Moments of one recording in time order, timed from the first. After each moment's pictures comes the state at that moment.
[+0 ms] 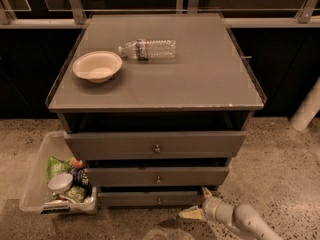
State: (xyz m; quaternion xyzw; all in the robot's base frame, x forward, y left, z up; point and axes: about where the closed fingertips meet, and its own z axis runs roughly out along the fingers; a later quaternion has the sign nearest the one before) arm 0.533 -0.171 0.238 -0.29 0.80 0.27 0.45
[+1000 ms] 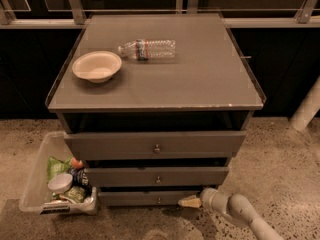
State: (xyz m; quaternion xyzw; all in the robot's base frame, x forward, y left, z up) arm 0.594 -0.184 0.196 -0.27 0.81 0.26 0.45
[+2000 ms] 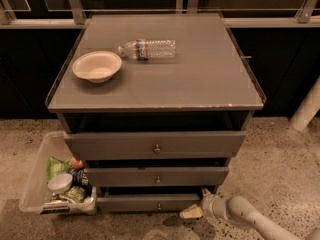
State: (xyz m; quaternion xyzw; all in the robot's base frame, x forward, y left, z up) arm 0.555 -0.182 0.197 -0.32 0.84 0.24 0.38
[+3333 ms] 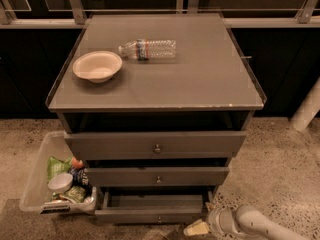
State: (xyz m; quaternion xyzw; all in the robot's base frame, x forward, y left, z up) arm 0.465 -0.185 0.216 -0.29 0.87 0.28 0.29
